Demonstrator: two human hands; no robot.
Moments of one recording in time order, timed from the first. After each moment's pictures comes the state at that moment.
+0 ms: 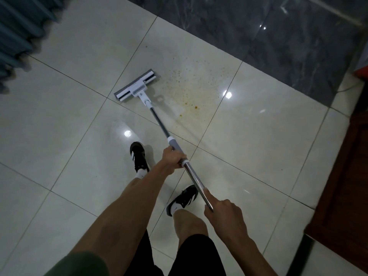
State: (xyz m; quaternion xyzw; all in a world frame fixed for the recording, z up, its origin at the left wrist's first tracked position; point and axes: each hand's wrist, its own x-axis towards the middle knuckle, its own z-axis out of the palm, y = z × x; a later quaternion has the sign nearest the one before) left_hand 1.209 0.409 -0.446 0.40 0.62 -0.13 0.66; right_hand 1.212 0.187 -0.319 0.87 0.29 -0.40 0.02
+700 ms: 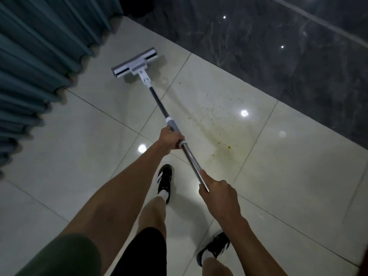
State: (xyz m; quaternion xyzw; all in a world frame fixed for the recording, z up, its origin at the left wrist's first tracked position) left_hand 1.298 0.799 -0.449 0.47 0.60 -0.07 0.64; right_hand 1.298 0.561 -0.345 0.88 0.36 -0.32 -0.03
